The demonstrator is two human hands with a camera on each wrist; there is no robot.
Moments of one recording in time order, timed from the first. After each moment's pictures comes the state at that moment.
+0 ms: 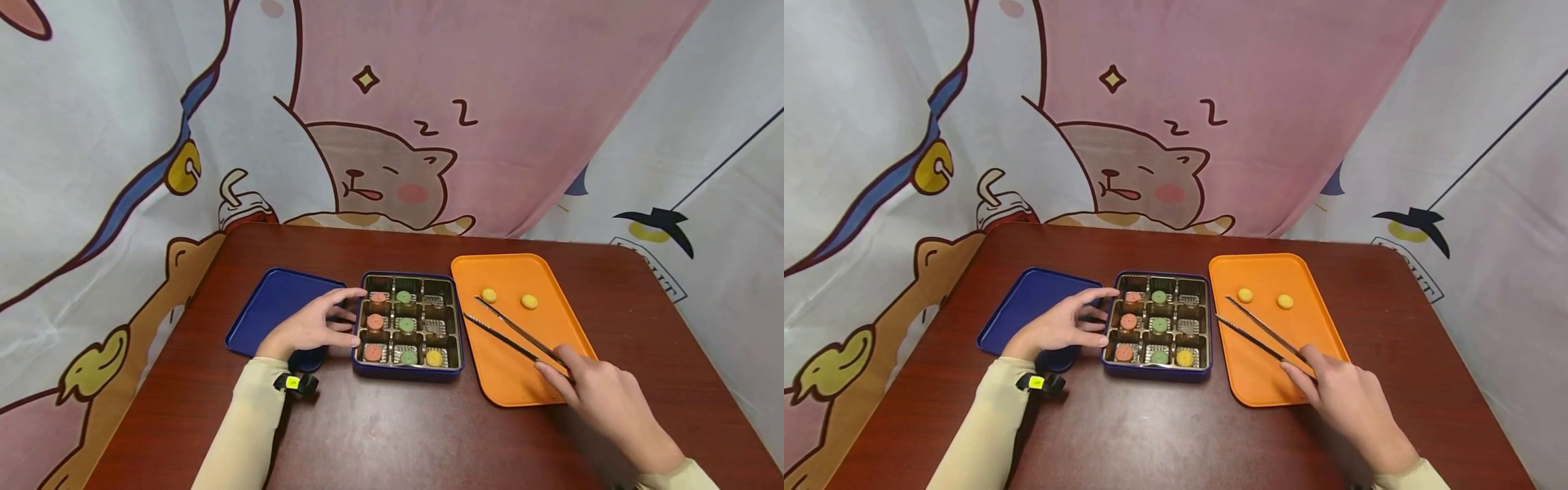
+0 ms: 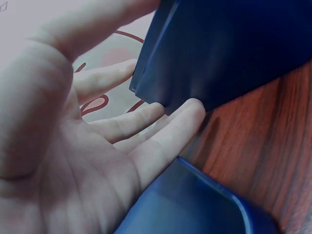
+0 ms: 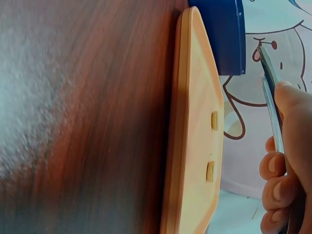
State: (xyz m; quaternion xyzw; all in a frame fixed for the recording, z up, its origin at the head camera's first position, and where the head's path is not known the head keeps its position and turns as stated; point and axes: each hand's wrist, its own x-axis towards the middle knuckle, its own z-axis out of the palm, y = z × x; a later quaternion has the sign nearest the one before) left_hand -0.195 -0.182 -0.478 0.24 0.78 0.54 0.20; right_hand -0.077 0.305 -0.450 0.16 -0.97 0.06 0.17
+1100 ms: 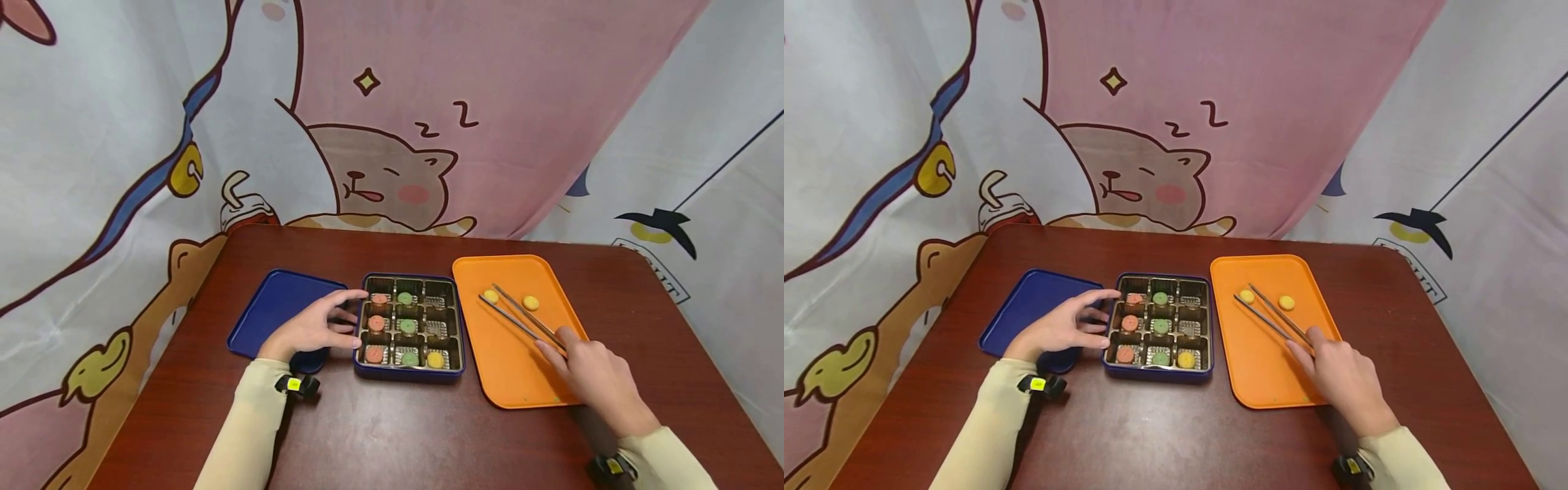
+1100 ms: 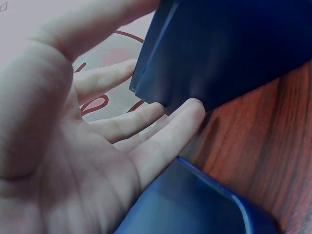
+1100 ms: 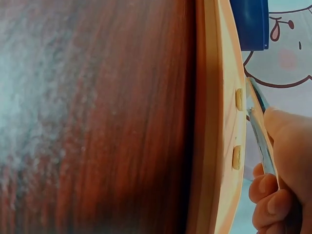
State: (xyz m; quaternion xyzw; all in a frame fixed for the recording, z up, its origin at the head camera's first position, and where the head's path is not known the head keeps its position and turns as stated) left_hand -0.196 -0.182 -0.480 0.24 0.78 0.54 0.20; right_hand -0.116 0.316 -0.468 0.04 -1.00 0.07 0.04
